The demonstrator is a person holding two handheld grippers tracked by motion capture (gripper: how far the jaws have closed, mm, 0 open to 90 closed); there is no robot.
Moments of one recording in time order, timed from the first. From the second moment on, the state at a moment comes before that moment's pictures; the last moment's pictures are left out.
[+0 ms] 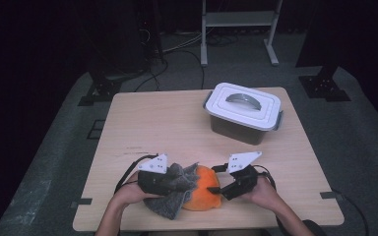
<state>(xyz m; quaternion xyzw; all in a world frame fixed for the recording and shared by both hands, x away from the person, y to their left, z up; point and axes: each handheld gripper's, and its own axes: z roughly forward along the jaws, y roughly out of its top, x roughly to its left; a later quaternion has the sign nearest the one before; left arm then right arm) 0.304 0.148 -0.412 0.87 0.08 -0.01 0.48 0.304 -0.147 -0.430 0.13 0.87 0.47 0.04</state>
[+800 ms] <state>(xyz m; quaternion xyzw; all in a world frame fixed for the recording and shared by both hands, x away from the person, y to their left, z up) 0.303 0.120 -0.387 0.89 0.05 0.02 0.46 0.288 -0.136 -0.428 0.08 0.88 0.47 0.09</state>
